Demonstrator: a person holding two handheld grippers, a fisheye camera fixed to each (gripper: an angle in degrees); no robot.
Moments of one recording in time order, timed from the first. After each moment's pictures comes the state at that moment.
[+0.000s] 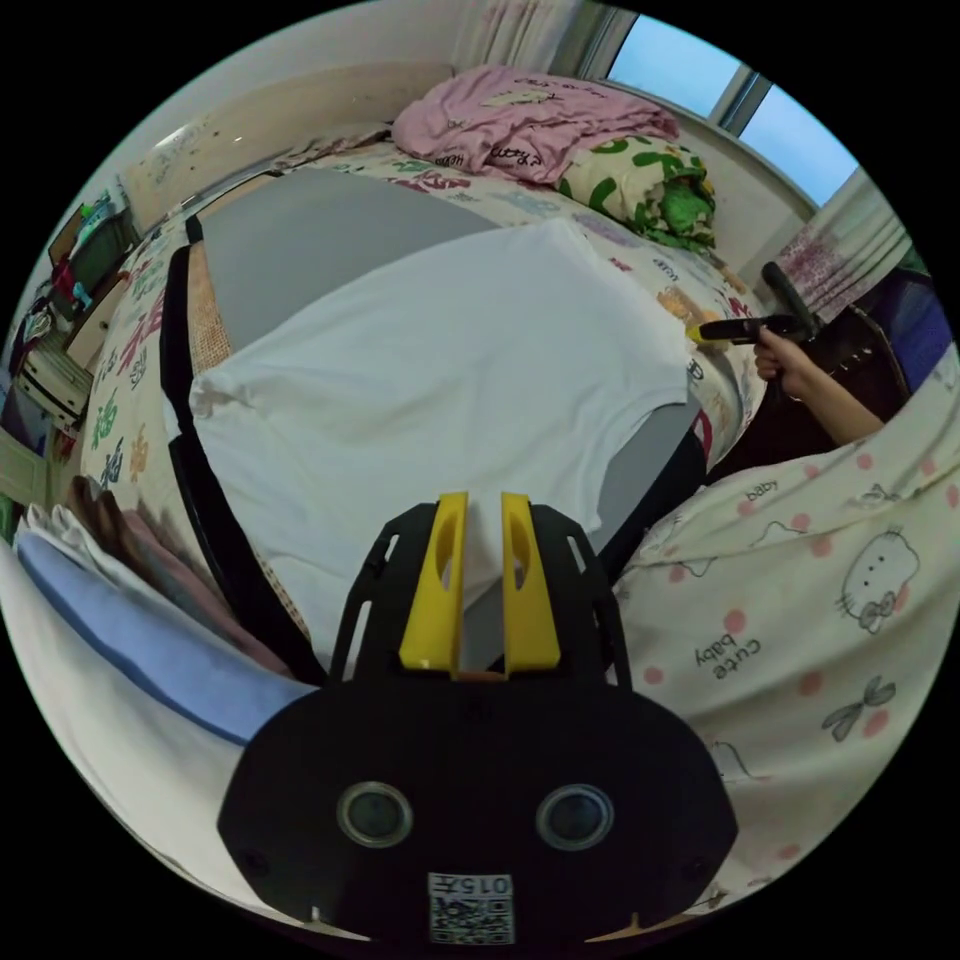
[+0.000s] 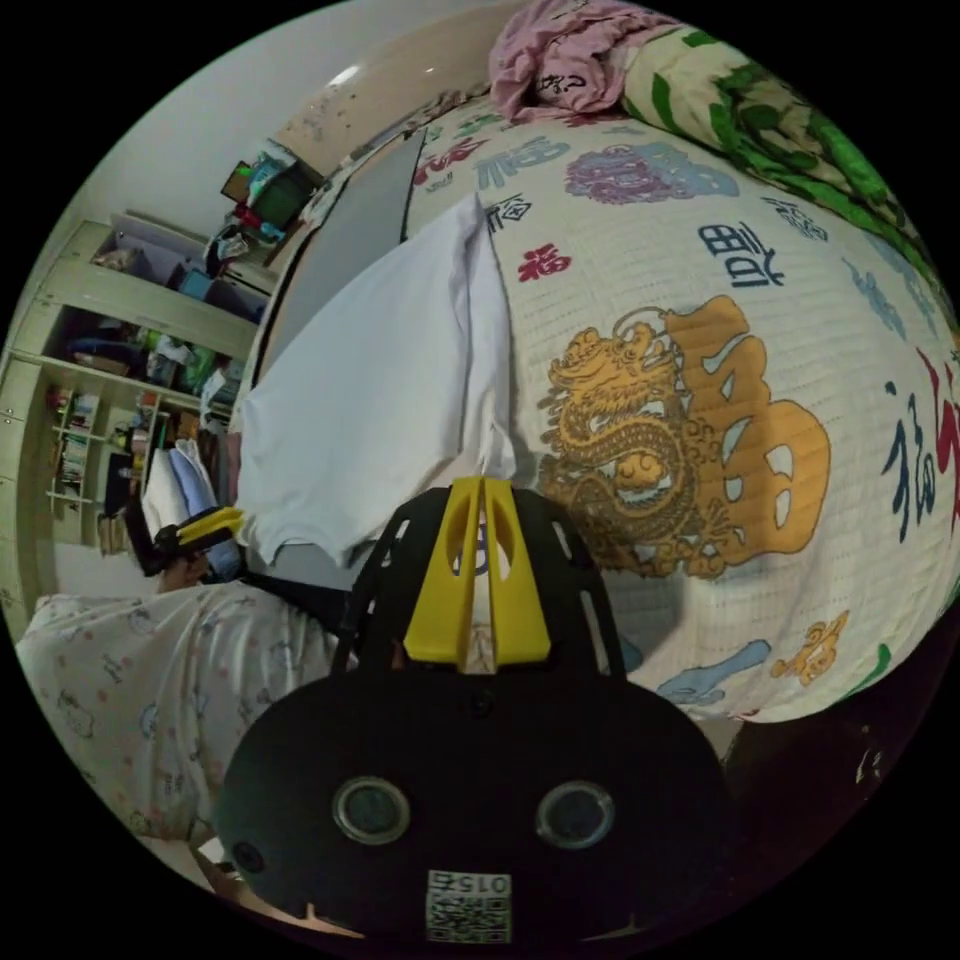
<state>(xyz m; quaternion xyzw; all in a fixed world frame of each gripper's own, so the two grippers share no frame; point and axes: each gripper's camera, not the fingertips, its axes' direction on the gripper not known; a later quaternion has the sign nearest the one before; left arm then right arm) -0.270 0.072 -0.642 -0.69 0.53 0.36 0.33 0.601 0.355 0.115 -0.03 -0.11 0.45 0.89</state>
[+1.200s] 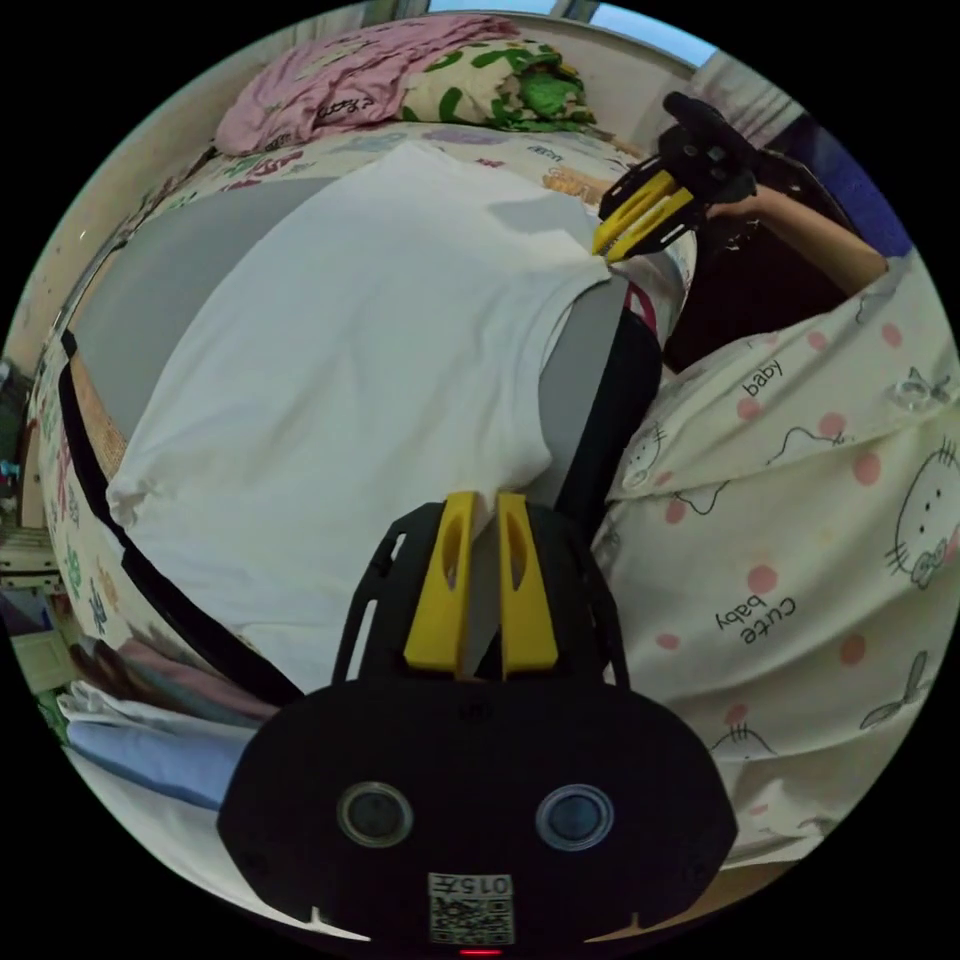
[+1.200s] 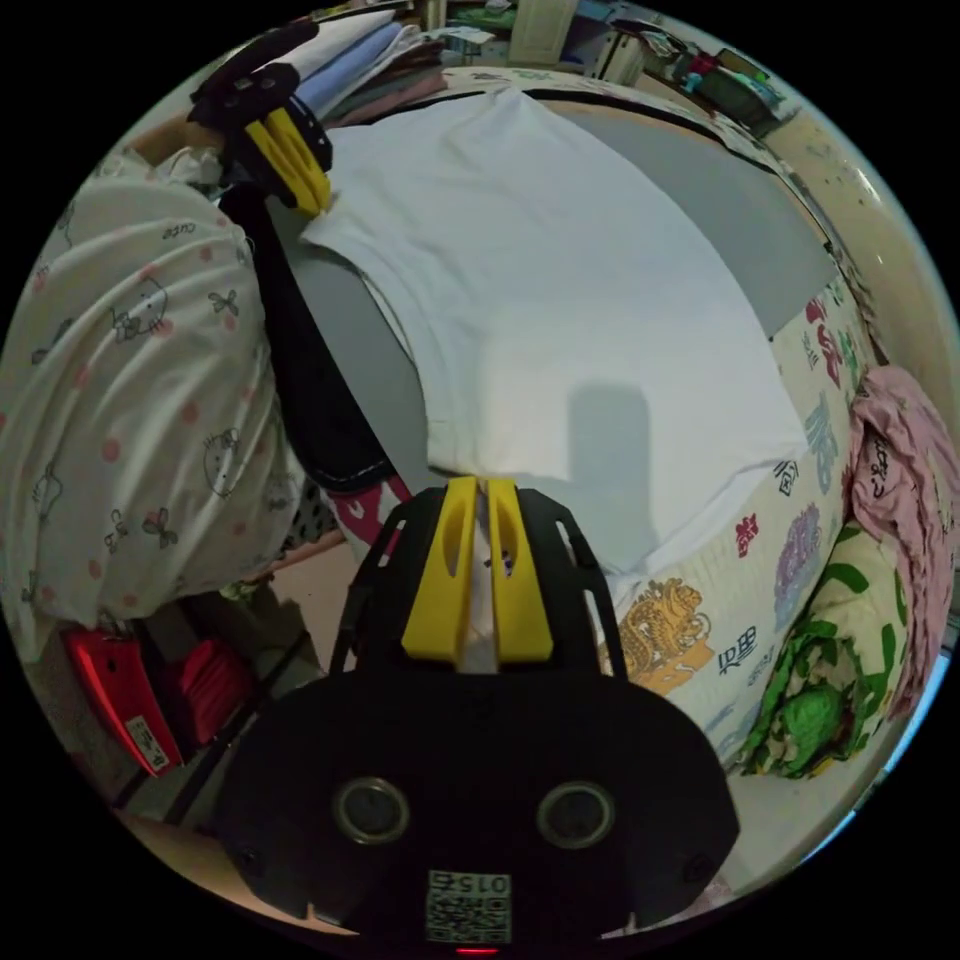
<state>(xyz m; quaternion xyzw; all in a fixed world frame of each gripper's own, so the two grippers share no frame) -0.179 0.058 -0.718 -0.63 0.62 0.44 0.17 0.414 0.460 0.232 -0.24 0.00 -0.12 0.96</state>
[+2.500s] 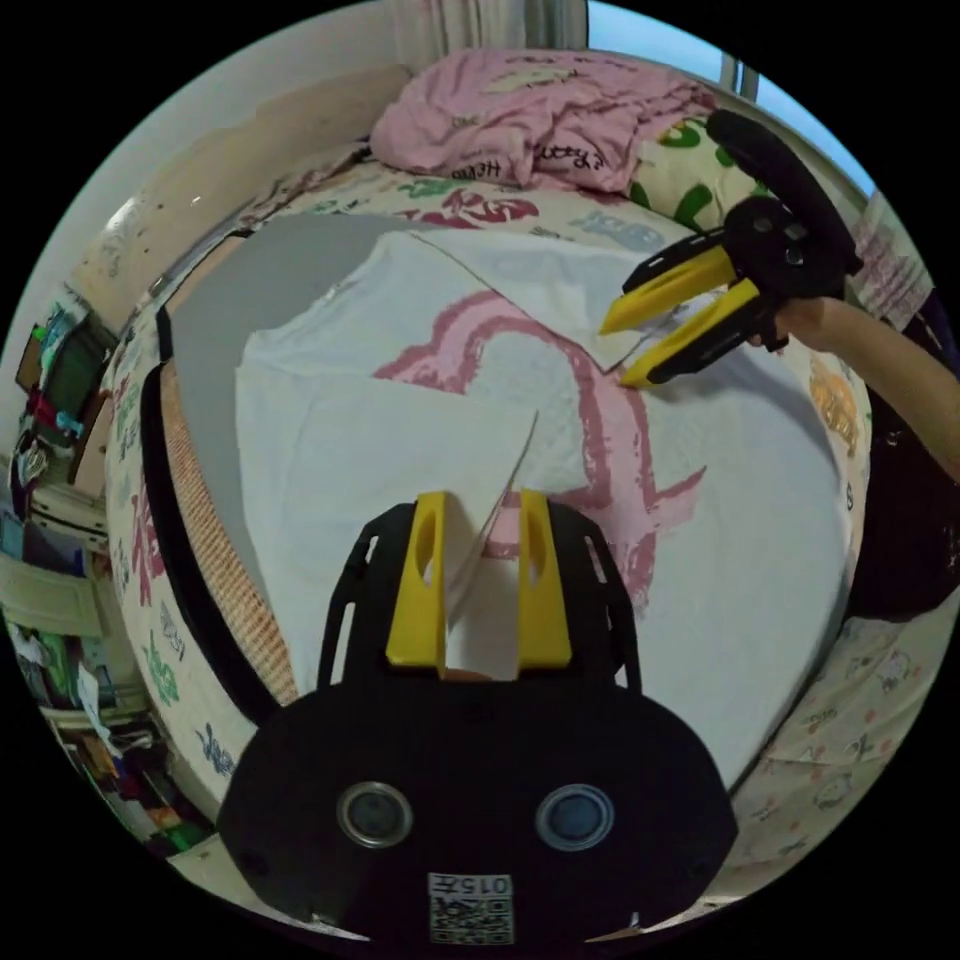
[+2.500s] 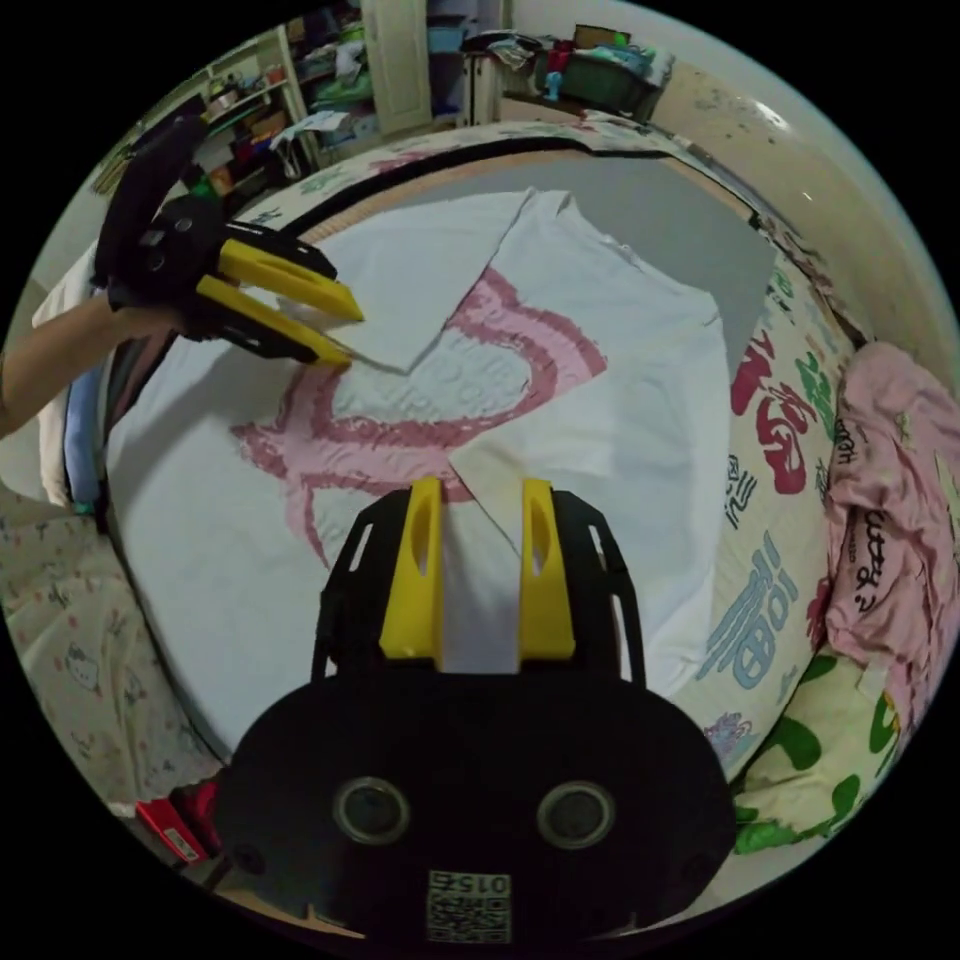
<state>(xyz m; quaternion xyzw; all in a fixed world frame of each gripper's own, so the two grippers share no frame) -0.102 0.220 -0.550 -0.62 0.57 0.43 0.34 0.798 0.201 0.384 -0.14 0.01 -0.02 0.99</state>
